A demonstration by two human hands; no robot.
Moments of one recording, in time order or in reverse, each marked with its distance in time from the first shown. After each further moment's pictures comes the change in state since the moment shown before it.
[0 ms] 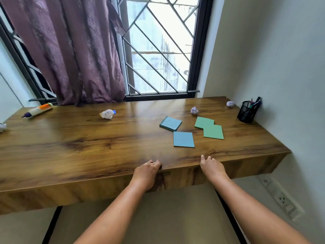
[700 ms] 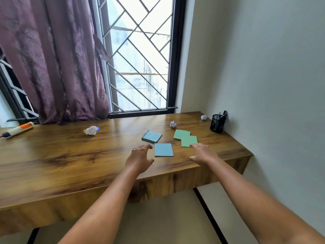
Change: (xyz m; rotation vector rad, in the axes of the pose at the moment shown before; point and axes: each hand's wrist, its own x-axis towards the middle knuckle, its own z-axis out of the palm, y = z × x) left_hand 0.007 0.053 -0.085 -0.300 0.210 -0.060; right_hand -0.046 0.059 -0.090 0.402 0.101 0.060
